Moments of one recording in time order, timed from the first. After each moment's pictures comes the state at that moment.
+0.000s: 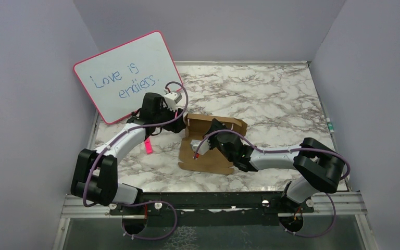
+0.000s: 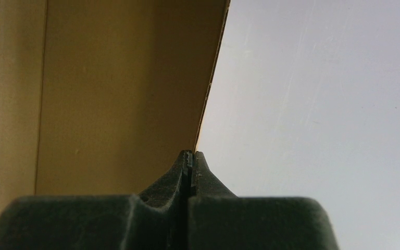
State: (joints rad) left arm -0.30 1.39 0.83 -0.15 0.43 0.01; right arm 1.01 1.56 0.64 0.60 0.42 -1.47
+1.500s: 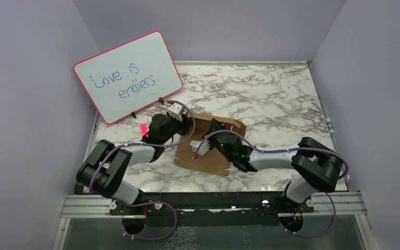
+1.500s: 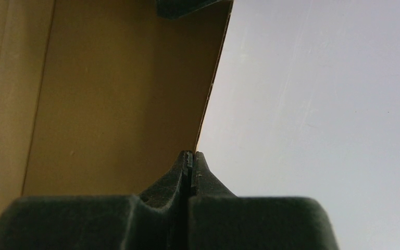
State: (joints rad) left arm -0.47 1.46 0.48 0.75 0.20 -0.10; right arm 1.01 1.57 0.64 0.63 0.41 -1.50
